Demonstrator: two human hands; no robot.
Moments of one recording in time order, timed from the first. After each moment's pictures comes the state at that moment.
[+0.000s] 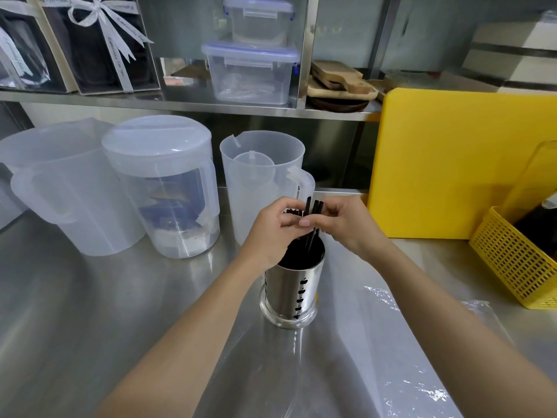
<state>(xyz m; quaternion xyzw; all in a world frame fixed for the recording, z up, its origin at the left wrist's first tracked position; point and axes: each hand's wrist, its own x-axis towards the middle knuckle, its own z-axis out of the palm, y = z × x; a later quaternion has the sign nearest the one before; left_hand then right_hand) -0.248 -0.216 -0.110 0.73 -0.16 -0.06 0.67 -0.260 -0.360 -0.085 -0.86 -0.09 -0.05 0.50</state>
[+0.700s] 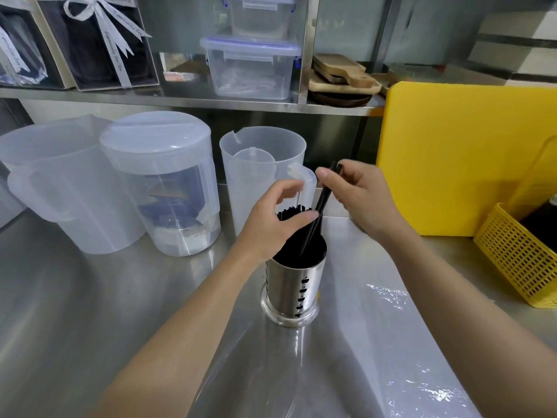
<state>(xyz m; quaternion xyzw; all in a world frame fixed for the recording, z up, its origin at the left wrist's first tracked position) -0.247 -0.210 -0.100 0.79 -0.20 0.06 0.58 -0.256 -0.361 -0.058 -0.83 -0.11 -0.19 0.51</state>
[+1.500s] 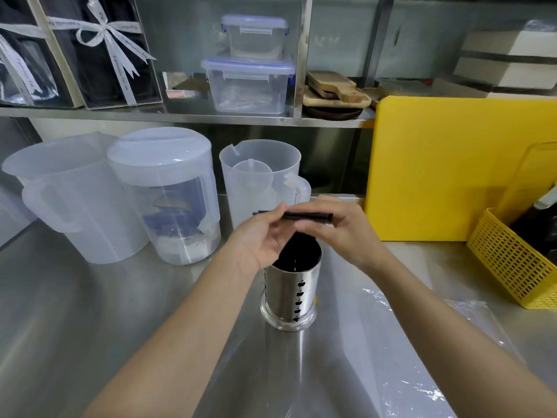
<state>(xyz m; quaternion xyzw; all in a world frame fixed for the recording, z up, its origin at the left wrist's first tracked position) -0.255 -0.214 -0.080 0.41 0.11 -0.21 0.88 -0.280 -0.359 -0.079 -0.81 -0.25 -0.15 0.50</state>
